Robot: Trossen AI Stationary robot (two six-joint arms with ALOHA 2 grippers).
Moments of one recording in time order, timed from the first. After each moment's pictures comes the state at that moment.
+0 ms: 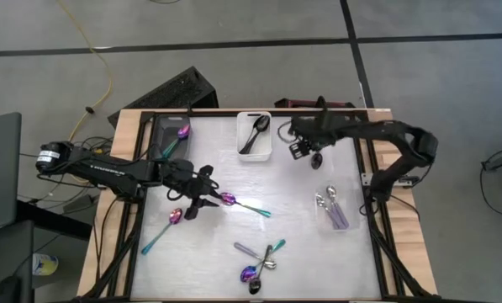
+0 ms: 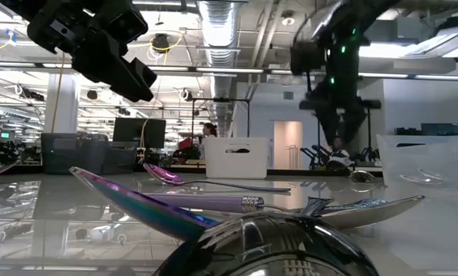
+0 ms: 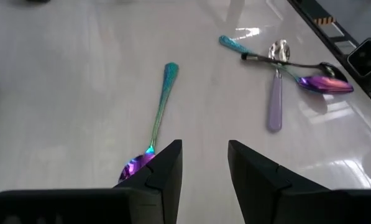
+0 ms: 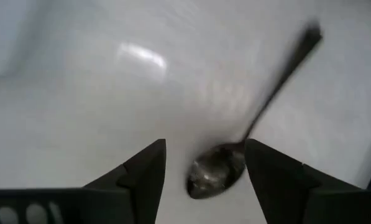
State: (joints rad) left arm -0.02 1.11 0.53 0.06 0.20 0.01; right arm -0.45 1.56 1.09 -0.94 0.26 0.69
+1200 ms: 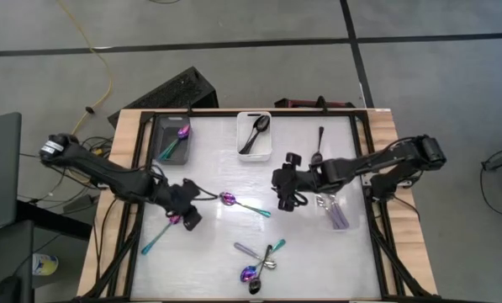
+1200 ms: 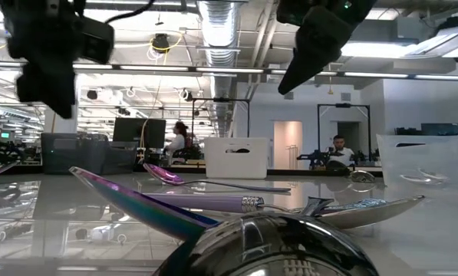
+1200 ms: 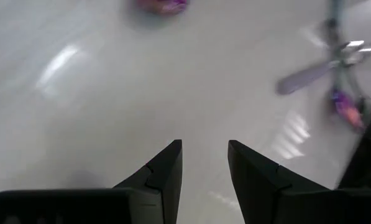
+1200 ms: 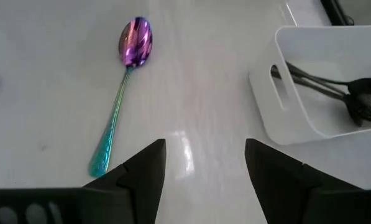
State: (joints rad) left arm -0.33 1.11 0.69 -0.50 -0.07 -1.07; right arm 0.16 1.49 1.09 -0.48 0.38 0.15
